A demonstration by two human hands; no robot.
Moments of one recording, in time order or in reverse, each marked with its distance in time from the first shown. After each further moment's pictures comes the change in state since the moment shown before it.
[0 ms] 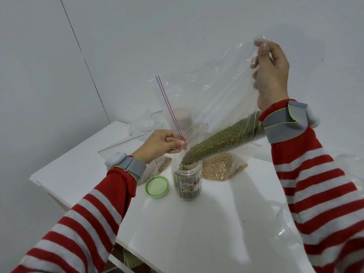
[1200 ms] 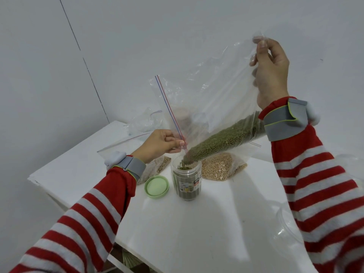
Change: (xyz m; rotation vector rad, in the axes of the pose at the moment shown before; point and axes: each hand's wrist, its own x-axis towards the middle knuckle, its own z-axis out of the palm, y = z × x) left_hand -0.002 0.003 0.002 -0.022 -0.010 -0.001; right_hand 0.000 -0.004 0.002 -0.025 -0.018 -0.014
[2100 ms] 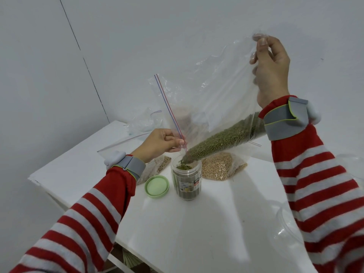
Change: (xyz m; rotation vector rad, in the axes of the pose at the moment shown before) left_hand 0.001 0.001 -0.001 -0.003 0.005 0.011; right_hand 0.000 -0.004 0.001 0.006 -0.007 -0.027
